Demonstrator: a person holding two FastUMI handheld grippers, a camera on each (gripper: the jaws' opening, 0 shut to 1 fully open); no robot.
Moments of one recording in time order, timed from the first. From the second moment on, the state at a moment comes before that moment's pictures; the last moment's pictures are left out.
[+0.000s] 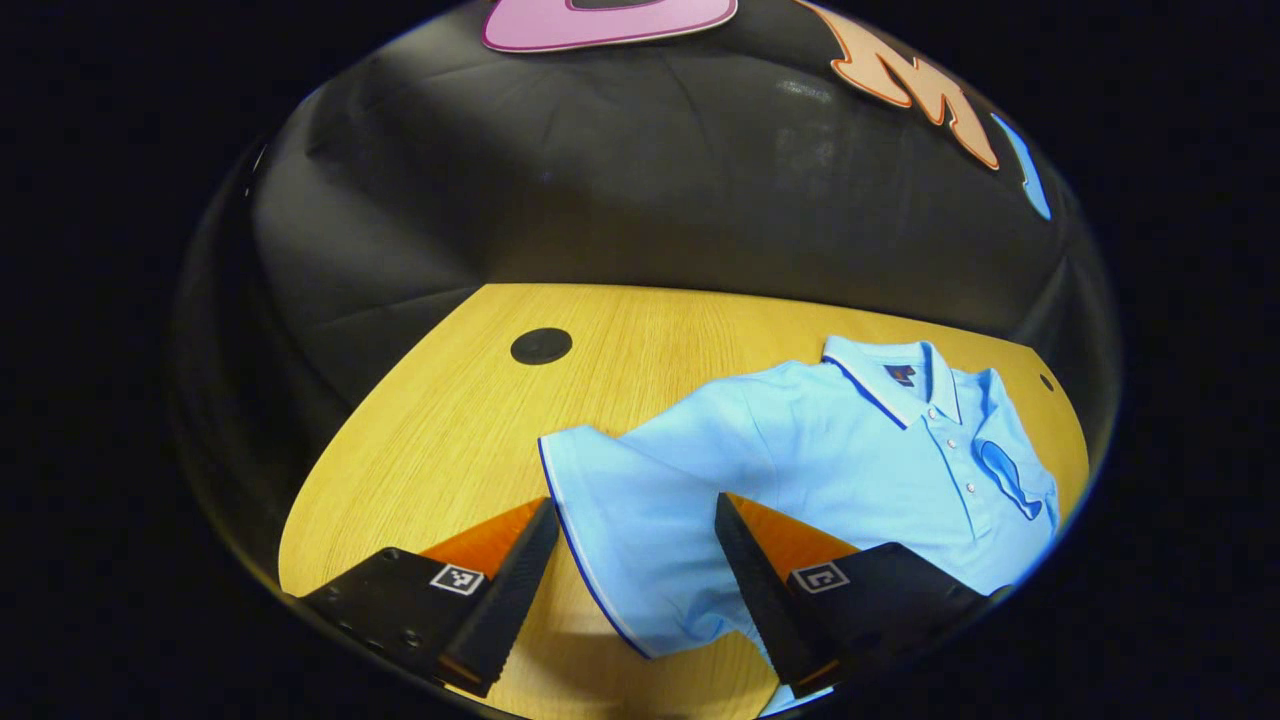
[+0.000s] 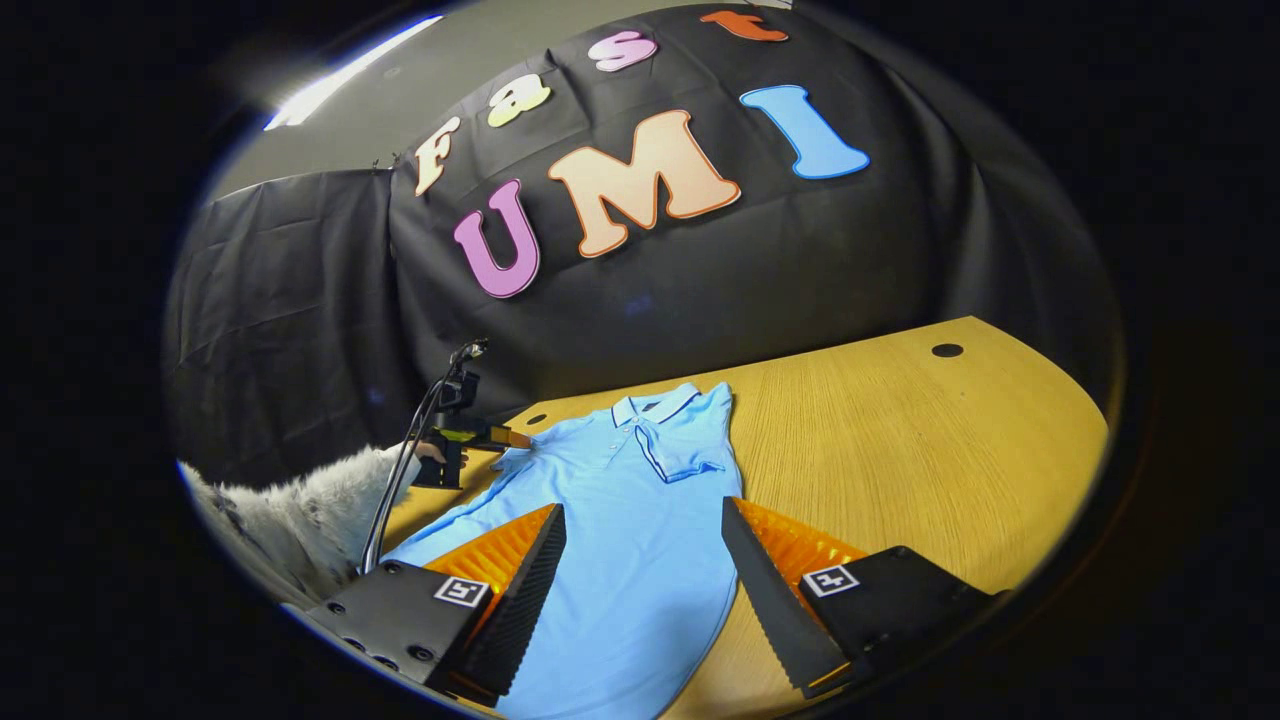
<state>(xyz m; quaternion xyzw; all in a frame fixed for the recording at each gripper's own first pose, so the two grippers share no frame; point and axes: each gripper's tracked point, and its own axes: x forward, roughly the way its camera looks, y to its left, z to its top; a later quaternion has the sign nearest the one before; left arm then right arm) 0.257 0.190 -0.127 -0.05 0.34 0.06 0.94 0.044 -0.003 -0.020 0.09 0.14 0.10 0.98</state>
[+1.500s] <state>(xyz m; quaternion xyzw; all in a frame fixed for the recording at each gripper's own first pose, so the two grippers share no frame) 0.265 0.043 -0.047 0.01 0.29 -0.05 0.95 0.036 0.009 -0.032 0.10 0.17 0.13 0.97</state>
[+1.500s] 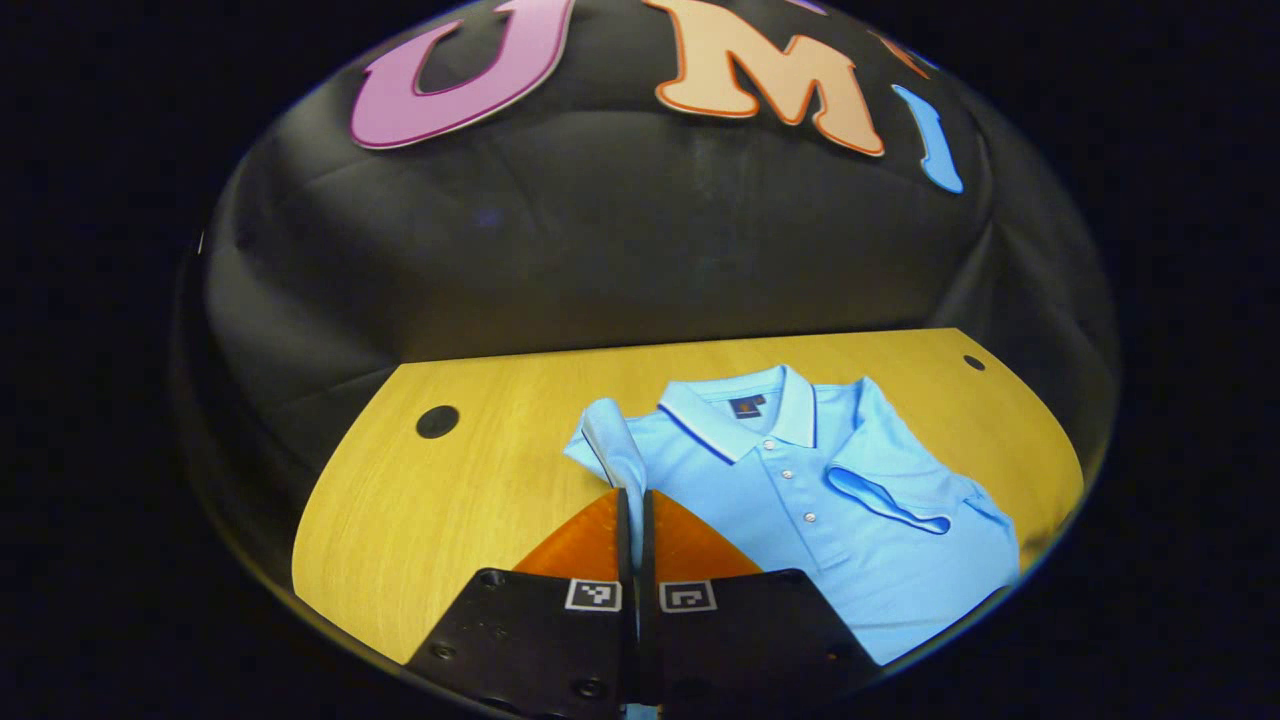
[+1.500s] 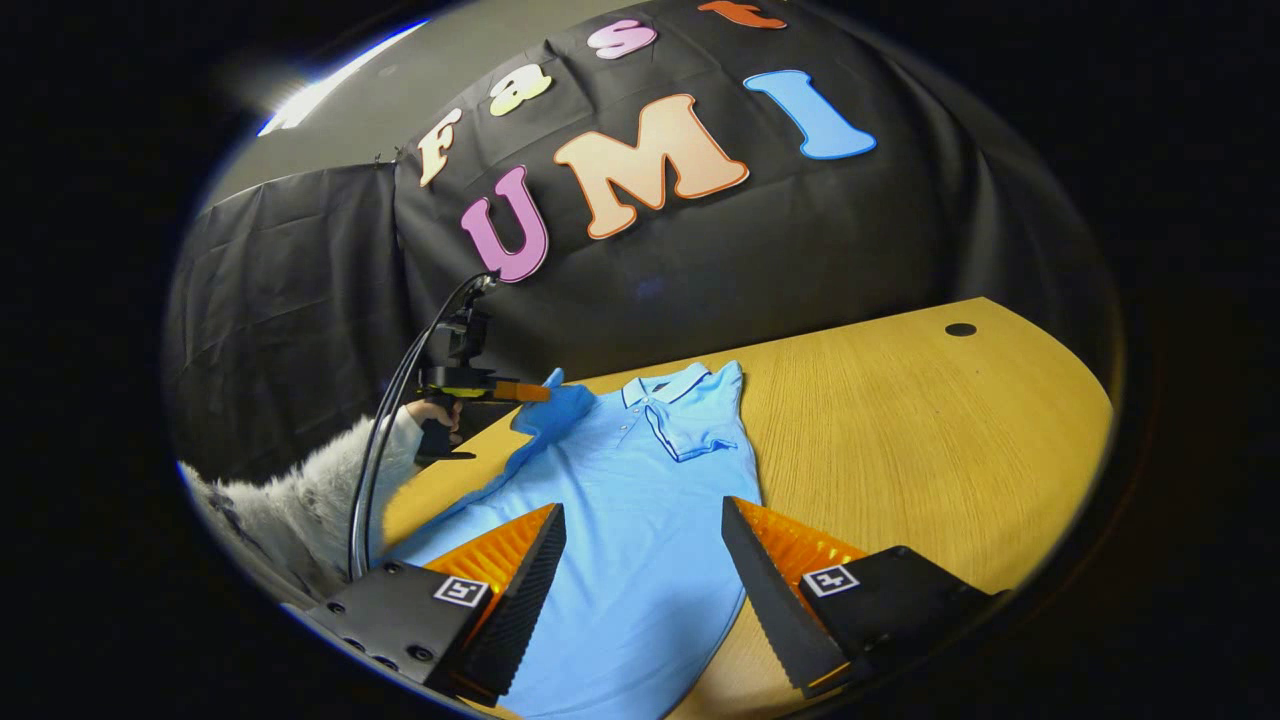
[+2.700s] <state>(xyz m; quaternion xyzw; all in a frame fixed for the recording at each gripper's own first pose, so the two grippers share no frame) 0.094 -0.013 -0.021 -0.02 0.28 -0.10 0.95 0.015 0.057 -0.036 0.06 0.18 0.16 0.97</state>
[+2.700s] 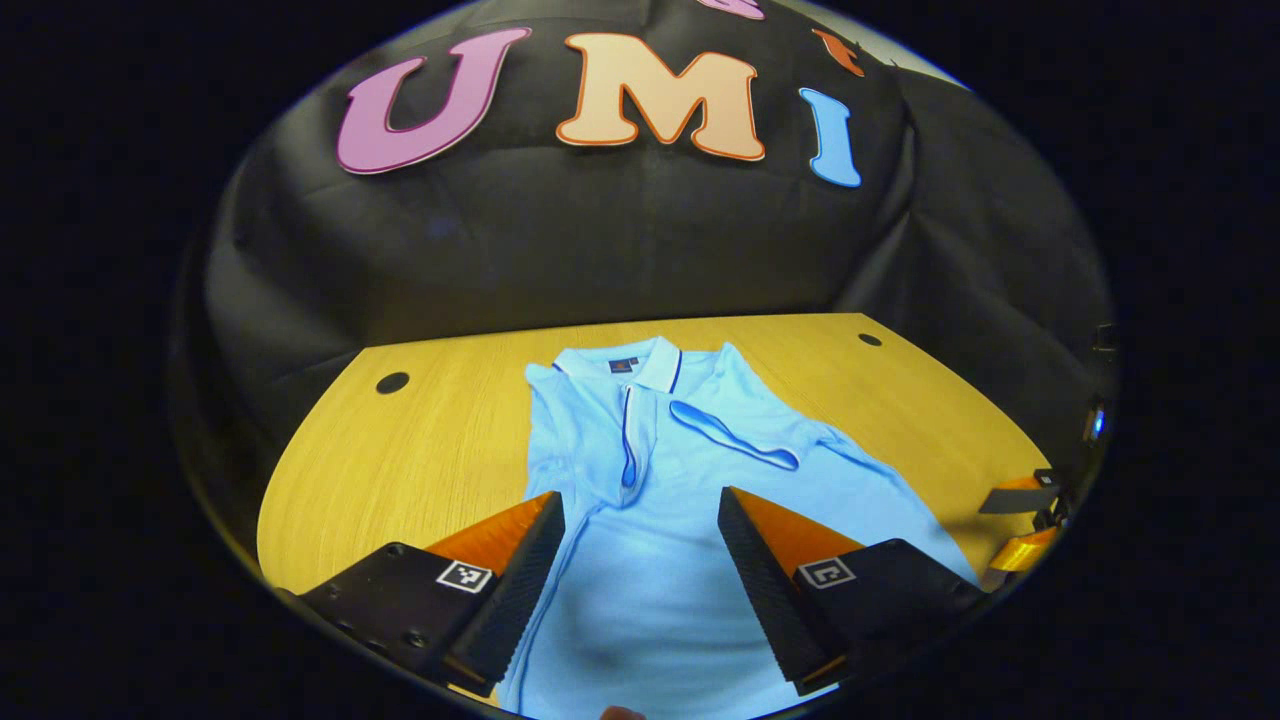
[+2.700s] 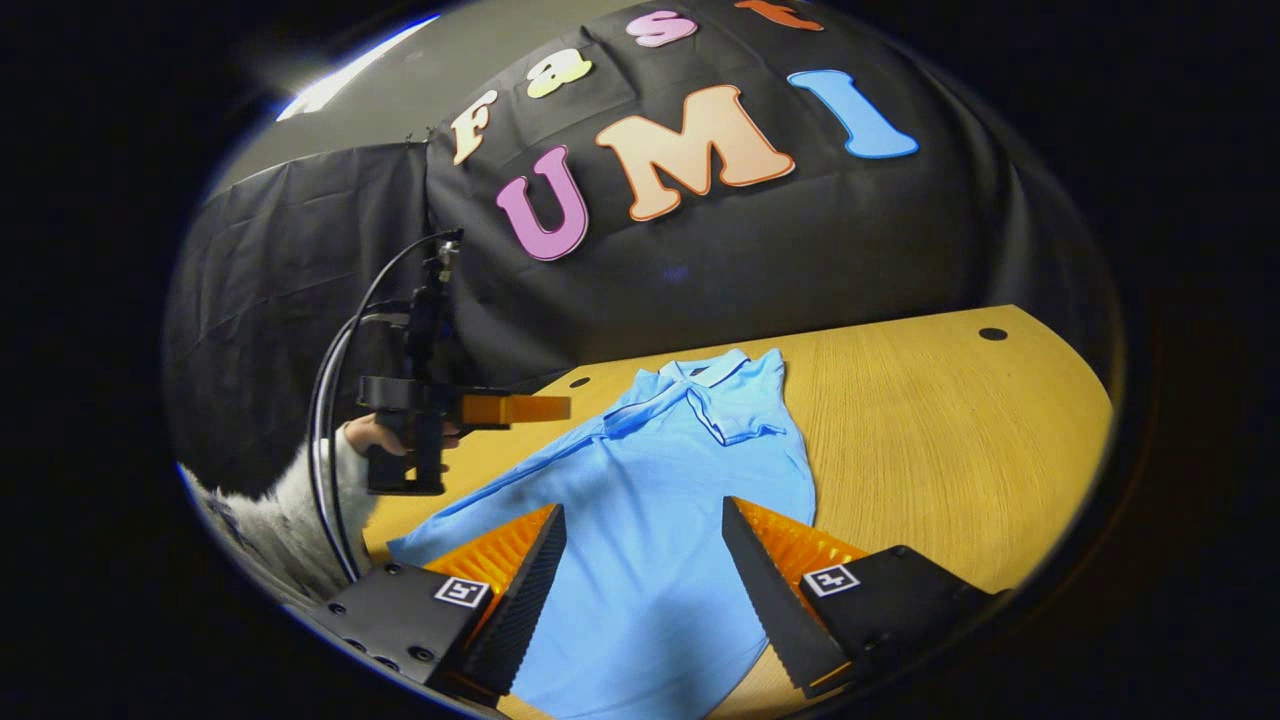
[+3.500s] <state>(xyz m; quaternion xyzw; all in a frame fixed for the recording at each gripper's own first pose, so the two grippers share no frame) -0.126 0.040 -0.049 -0.01 0.27 -0.06 0.96 -0.110 0.034 -0.101 0.00 0.25 0.08 0.97</state>
